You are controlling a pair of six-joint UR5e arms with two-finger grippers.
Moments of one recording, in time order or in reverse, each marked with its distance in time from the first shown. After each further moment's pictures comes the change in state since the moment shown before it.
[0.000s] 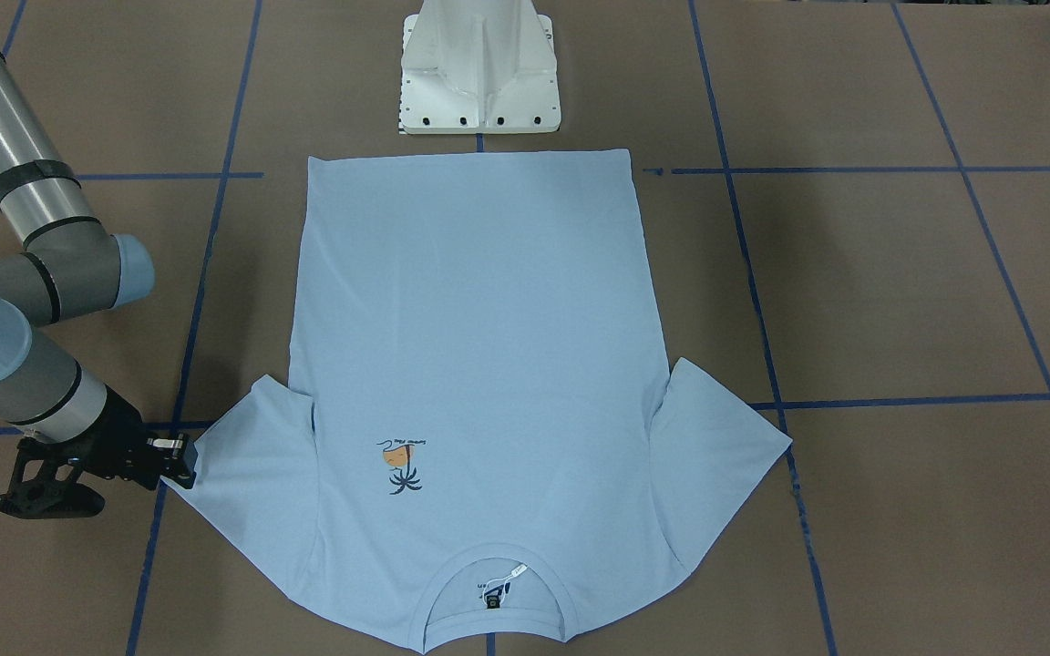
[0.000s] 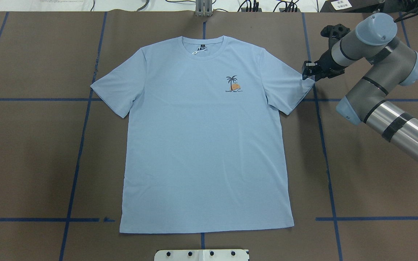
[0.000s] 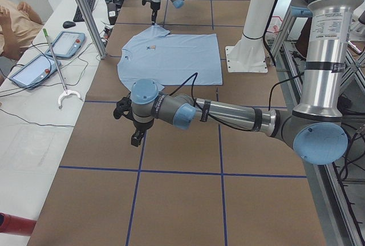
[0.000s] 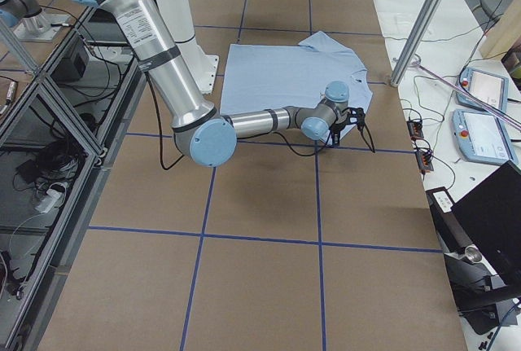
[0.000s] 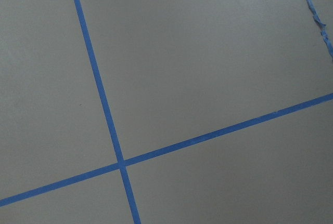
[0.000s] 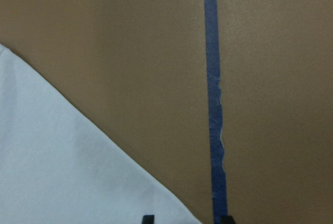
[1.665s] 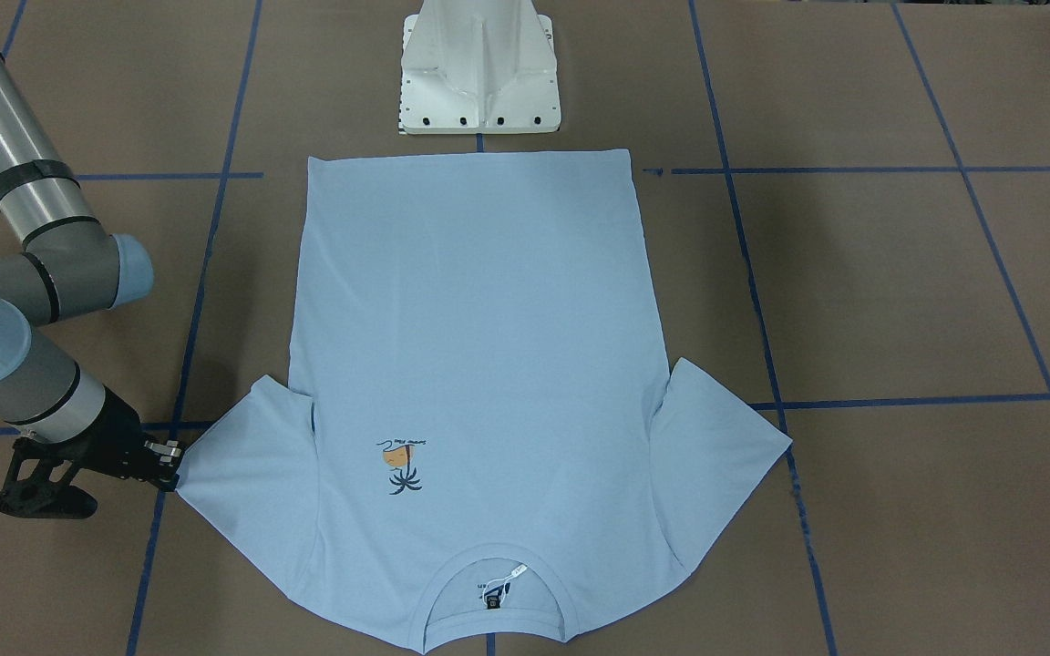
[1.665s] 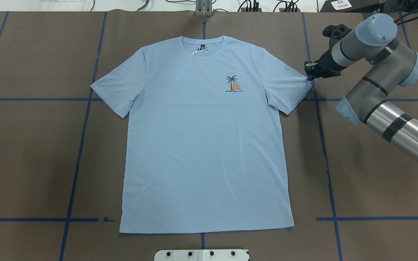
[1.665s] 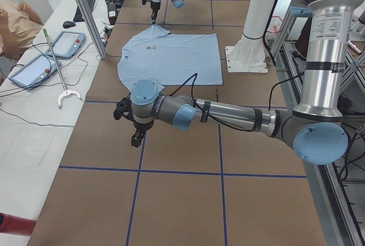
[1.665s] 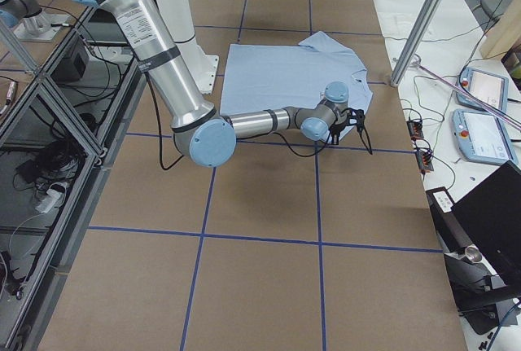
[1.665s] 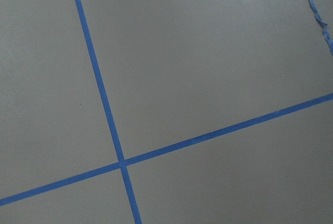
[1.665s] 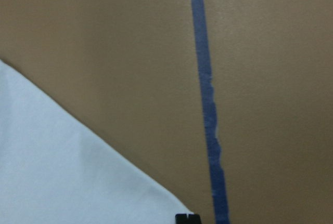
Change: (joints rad) left arm 0.000 0.002 0.005 -0.001 -0.001 -0.001; right arm -0.009 -0.001 0.016 0.000 -0.010 0.075
